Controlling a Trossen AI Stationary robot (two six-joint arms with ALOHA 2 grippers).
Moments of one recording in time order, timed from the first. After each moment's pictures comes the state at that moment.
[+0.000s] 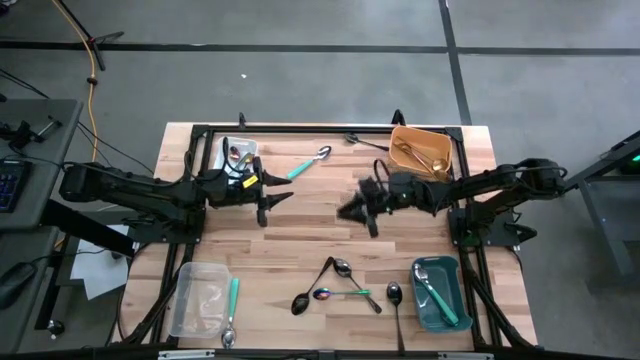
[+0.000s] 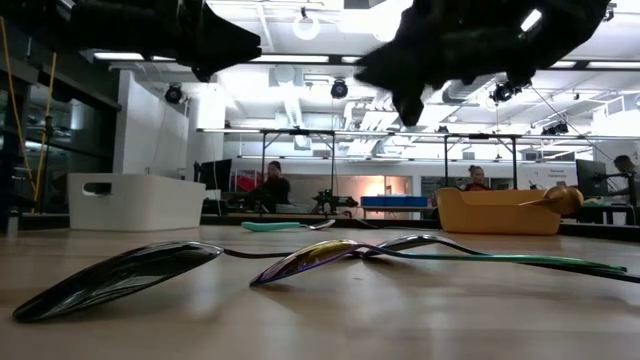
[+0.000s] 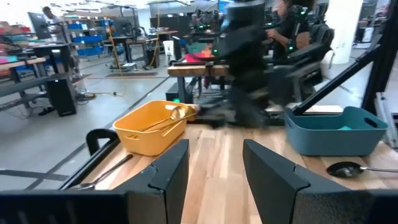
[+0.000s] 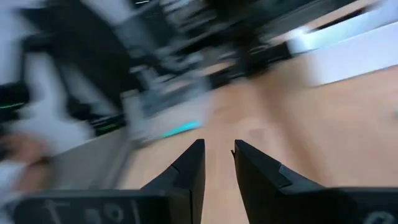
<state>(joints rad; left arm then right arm) 0.04 1.01 0.40 0.61 -0.14 0.05 -0.03 1.39 0.61 0.61 -0.26 0.43</state>
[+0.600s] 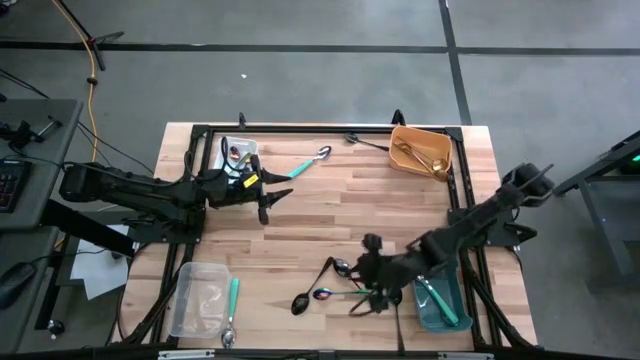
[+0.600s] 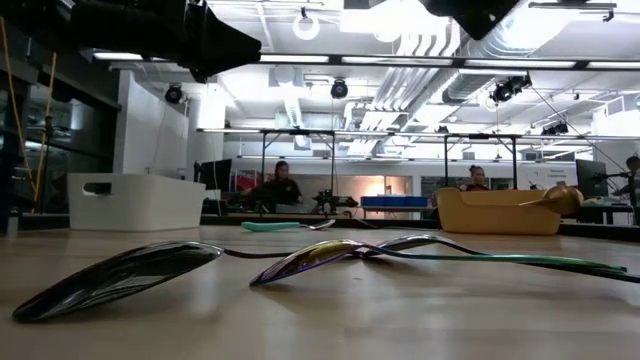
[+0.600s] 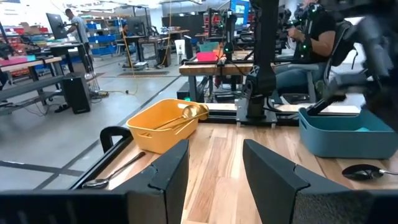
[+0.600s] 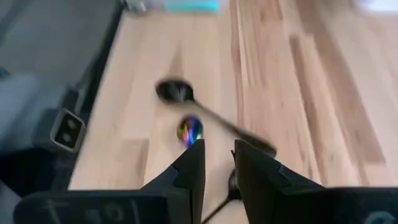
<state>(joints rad) 0.04 1.01 0.40 0.61 -0.19 0.06 0.57 1.55 1.10 -0.30 0.35 0.39</state>
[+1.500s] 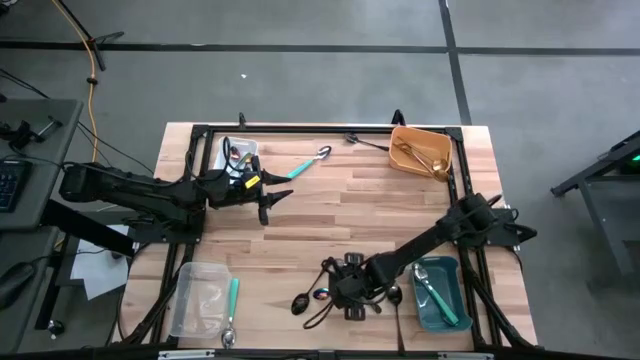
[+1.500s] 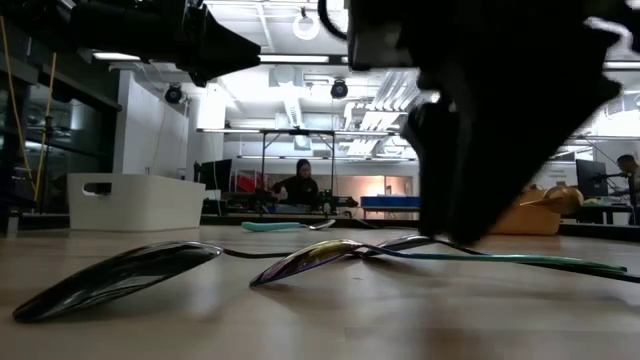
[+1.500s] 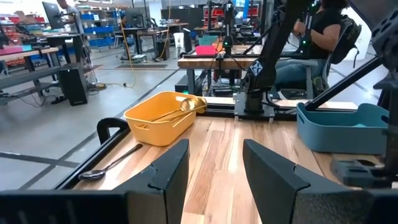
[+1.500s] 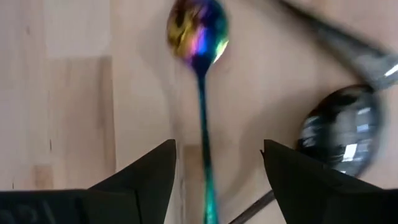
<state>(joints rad) 0.04 1.01 0.40 0.58 -0.19 0.03 0.50 2.04 1.42 -0.60 0.07 0.51</state>
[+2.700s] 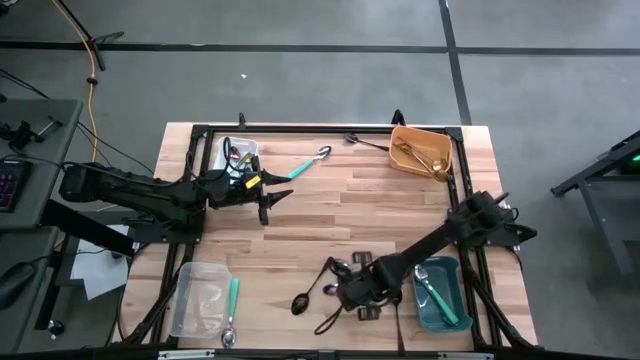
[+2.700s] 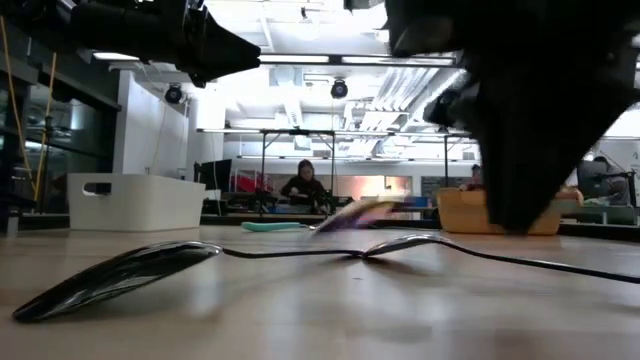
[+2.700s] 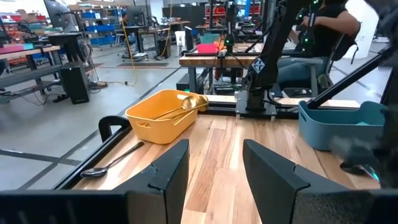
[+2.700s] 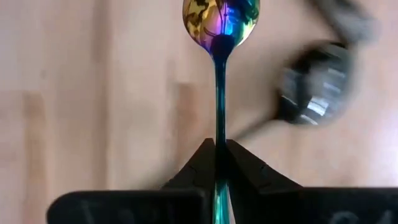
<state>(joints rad) 0.04 1.01 0.40 0.57 -0.19 0.03 0.53 1.99 1.42 -0.76 0.09 0.44</state>
